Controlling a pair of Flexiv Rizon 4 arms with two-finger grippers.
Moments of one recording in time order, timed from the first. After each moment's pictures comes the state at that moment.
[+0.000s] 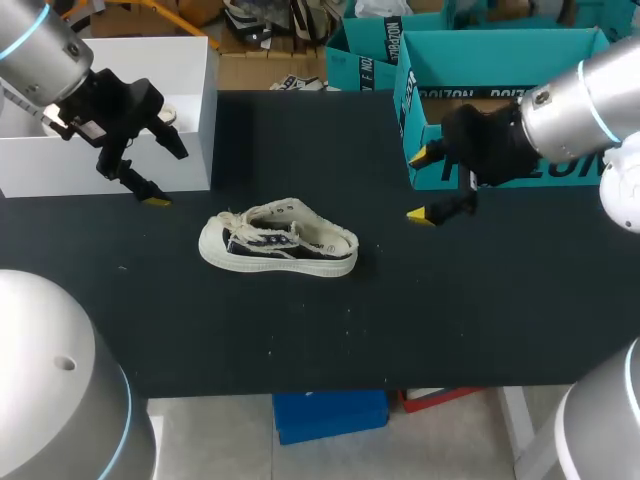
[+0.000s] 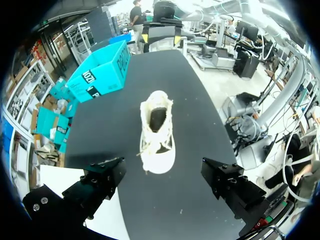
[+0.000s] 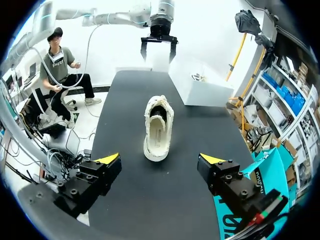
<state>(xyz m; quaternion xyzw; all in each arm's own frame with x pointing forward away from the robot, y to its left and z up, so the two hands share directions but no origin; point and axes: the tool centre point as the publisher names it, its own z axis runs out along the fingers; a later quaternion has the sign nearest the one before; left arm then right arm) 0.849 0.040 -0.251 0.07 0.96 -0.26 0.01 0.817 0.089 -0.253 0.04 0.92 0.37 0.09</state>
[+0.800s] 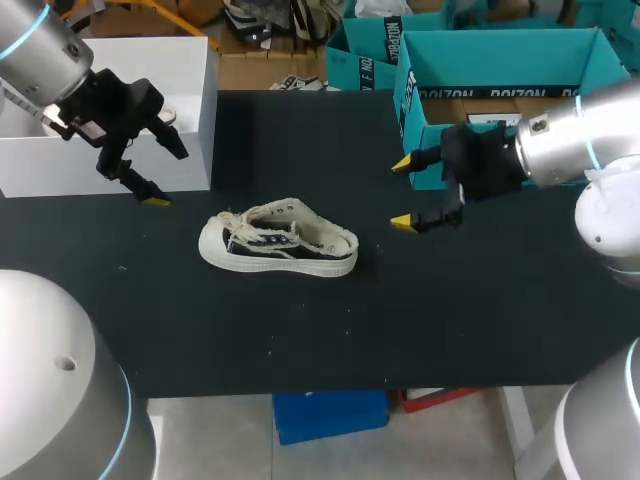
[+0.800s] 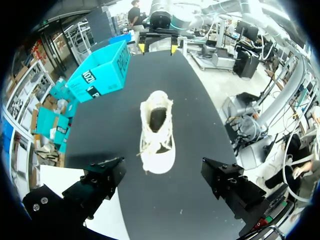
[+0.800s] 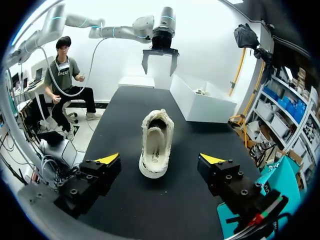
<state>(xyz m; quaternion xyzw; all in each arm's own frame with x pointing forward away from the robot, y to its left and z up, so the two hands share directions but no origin) 0.849 0.040 -0.251 0.07 0.96 -0.26 0.01 0.832 0.113 -0.284 0.01 0.88 0.46 0.08</state>
